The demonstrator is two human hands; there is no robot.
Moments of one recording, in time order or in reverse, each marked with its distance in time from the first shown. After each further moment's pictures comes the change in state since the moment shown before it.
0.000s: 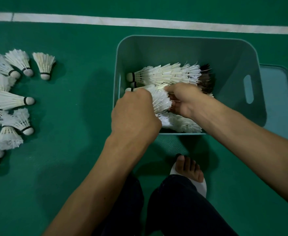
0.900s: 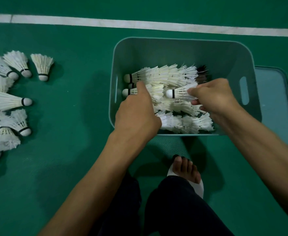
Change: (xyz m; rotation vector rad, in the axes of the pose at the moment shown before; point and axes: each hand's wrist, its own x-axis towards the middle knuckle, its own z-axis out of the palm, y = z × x) left_hand 0.007 0.005 0.008 -0.077 -0.063 0.037; right_hand -0.031 -0.006 -0.070 -0.351 0.195 -0.326
